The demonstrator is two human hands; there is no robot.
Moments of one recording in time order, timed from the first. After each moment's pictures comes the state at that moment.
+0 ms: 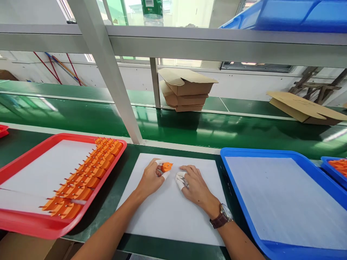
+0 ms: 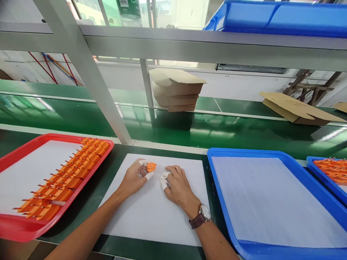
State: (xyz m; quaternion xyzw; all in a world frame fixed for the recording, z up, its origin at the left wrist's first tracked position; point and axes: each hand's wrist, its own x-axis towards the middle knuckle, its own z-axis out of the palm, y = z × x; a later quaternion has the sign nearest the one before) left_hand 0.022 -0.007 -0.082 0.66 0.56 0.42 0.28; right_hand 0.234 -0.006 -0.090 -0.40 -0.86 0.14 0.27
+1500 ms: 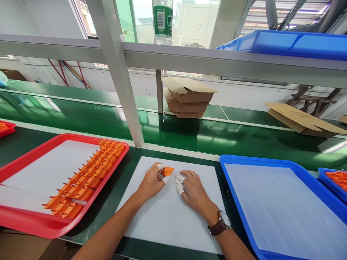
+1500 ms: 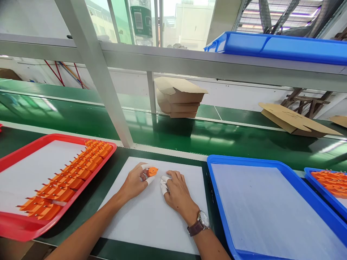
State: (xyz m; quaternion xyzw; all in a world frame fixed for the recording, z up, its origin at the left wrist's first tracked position) left_hand 0.021 -0.010 -0.081 0.68 0.56 0.40 0.24; right_hand 0.232 -0.007 -0.094 -0.41 -0.87 0.10 0.26
